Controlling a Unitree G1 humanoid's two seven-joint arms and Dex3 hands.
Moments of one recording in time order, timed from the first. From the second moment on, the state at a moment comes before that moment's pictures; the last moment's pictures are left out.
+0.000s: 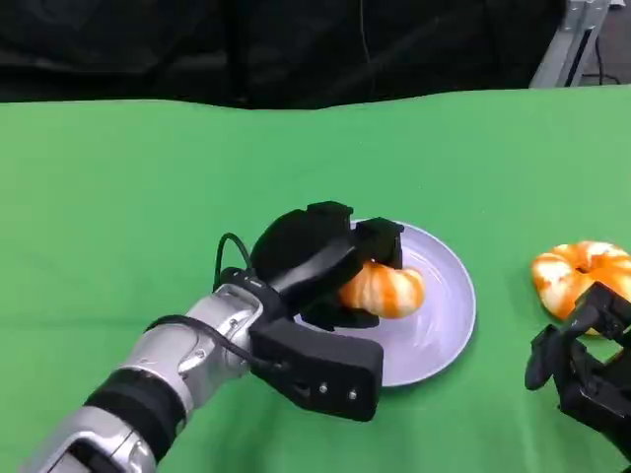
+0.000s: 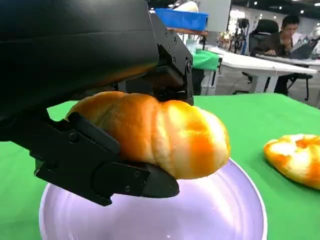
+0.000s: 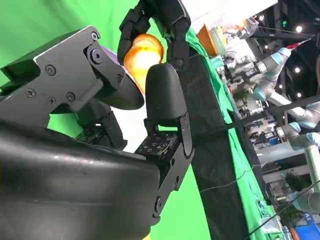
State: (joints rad) left arm -0.72 0.09 -0.60 0.87 0.81 -0.47 0.35; right arm 0.05 0.03 -0.22 0.14 0.47 -0.05 0.43
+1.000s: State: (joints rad) left arm -0.62 0.14 -0.52 0.74 0.61 -0.44 0.03; right arm 0.05 0.03 -0.22 0.14 0.47 -0.05 0.43
